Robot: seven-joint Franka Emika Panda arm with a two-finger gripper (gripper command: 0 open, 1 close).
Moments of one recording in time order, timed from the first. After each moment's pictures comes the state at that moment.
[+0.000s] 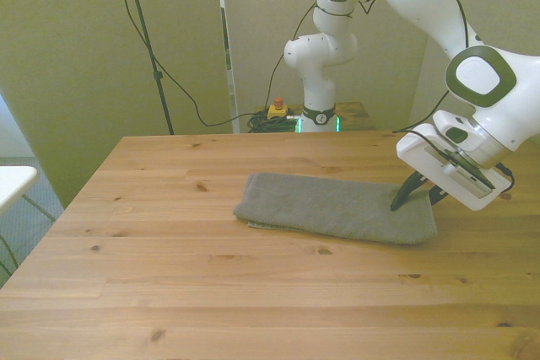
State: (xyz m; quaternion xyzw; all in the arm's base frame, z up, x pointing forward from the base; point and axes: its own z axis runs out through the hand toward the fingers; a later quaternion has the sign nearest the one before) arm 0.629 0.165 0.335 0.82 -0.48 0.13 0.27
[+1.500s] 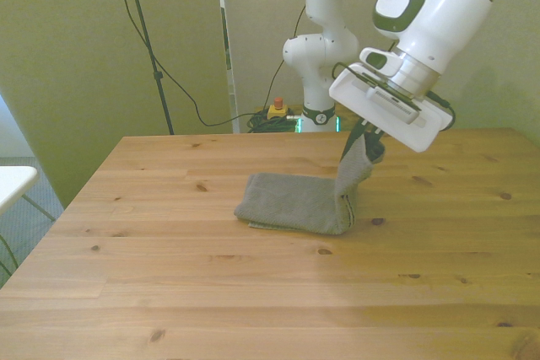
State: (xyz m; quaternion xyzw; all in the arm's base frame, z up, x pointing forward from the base) arm 0.567 0.024 0.441 0.79 -0.56 0.17 0.19
